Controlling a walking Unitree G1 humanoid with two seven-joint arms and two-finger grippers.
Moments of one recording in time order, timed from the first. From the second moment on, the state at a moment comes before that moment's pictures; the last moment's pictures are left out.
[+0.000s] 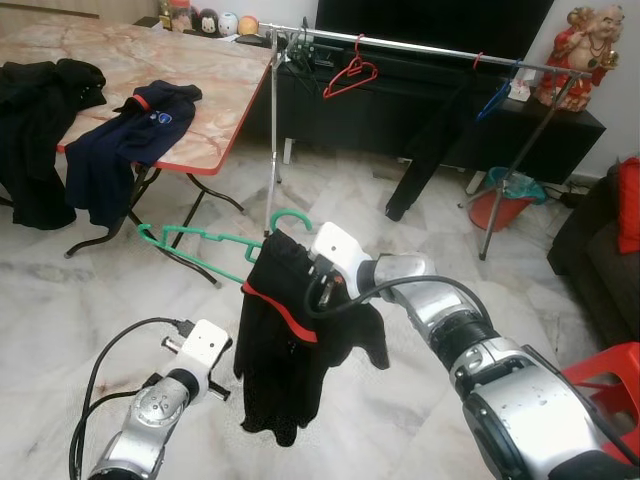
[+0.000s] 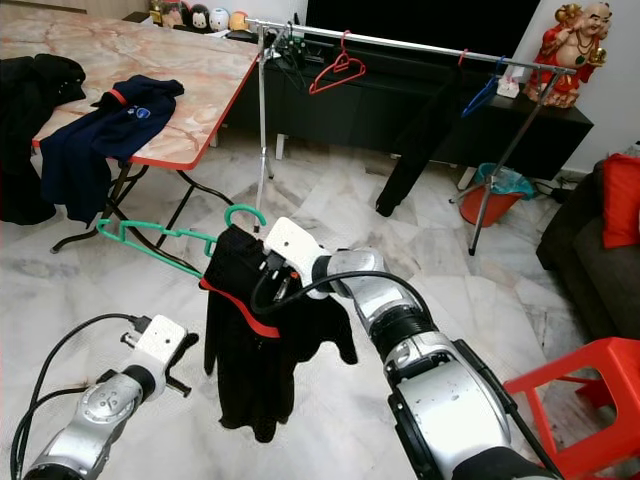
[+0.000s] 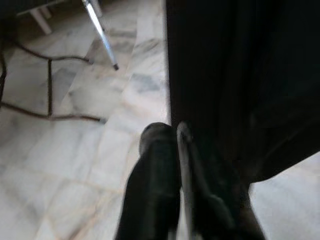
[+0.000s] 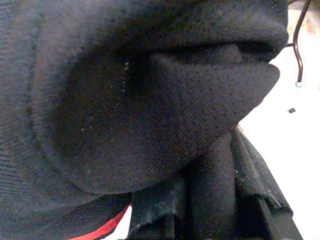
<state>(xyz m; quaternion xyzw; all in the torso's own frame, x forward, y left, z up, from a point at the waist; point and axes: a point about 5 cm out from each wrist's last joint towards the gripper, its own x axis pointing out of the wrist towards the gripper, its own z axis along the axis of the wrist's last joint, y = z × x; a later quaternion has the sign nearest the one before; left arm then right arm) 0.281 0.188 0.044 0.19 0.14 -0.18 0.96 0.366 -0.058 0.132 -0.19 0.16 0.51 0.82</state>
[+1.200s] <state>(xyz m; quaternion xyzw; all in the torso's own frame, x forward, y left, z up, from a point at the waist) 0.268 0.174 0.057 0.24 0.17 -0.29 0.91 0.364 -0.052 0.125 -0.18 0.17 0.50 0.83</state>
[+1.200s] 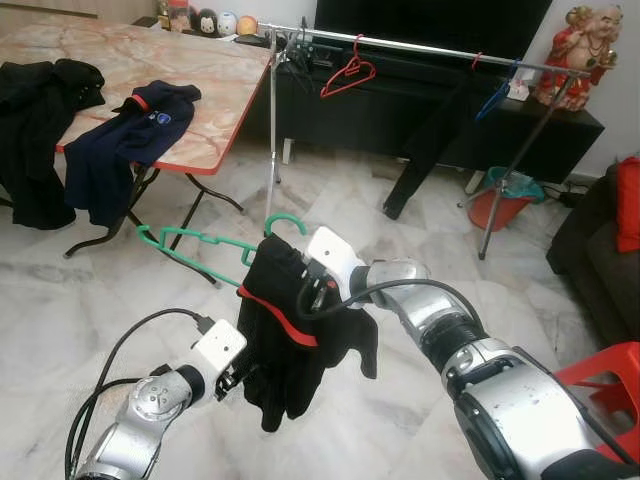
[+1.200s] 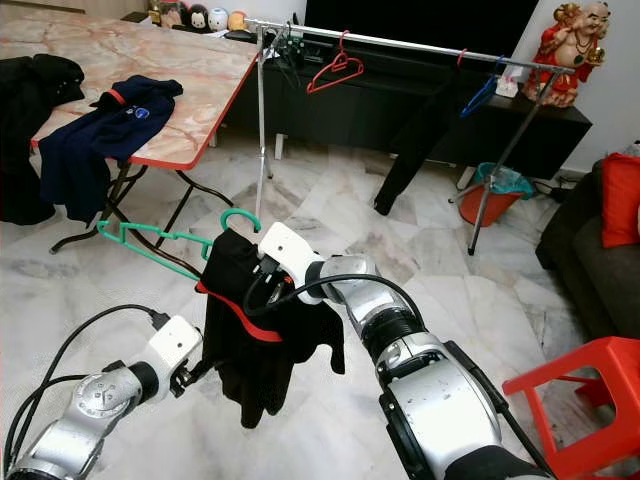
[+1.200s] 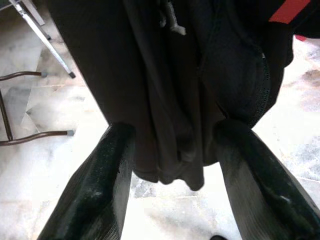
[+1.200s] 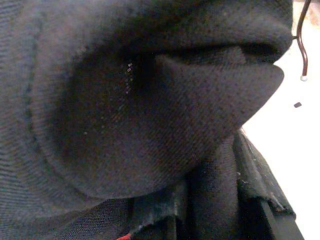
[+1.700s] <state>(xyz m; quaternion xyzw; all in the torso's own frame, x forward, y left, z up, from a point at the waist) 0.283 0.166 0.069 0.22 0.12 -0.24 0.94 0.366 -0.045 0.132 -0.17 0.16 0.51 0.83</state>
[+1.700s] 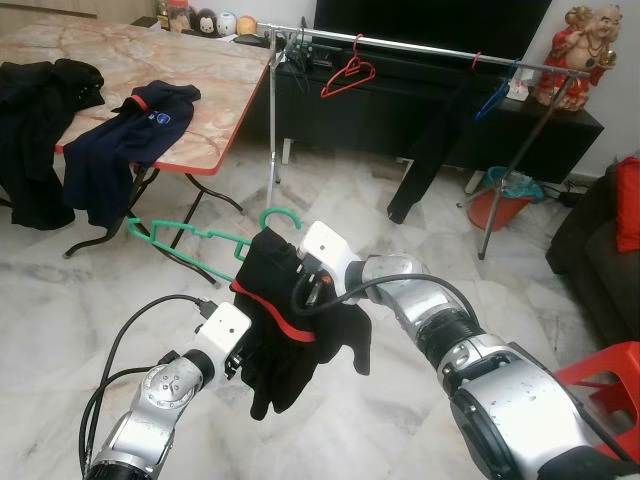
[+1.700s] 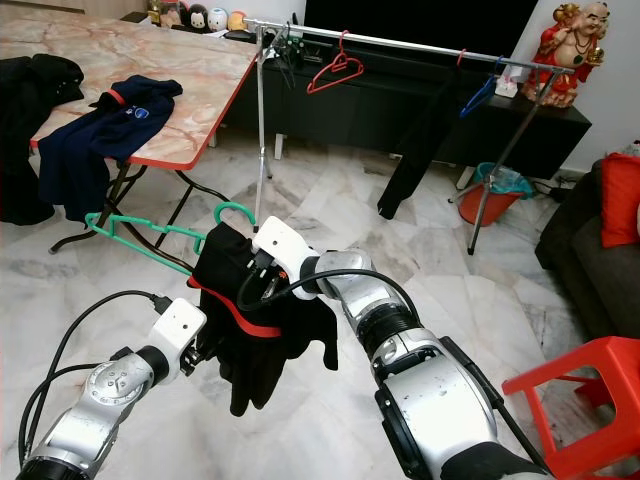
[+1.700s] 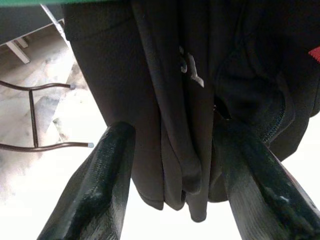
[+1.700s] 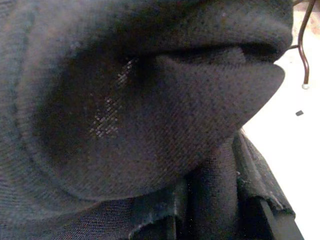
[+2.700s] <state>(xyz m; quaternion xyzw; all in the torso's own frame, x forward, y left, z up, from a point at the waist) 0.306 0.182 0.075 0.22 0.08 -0.02 0.97 0.356 -0.020 0.134 -0.15 0.14 0.56 0.80</state>
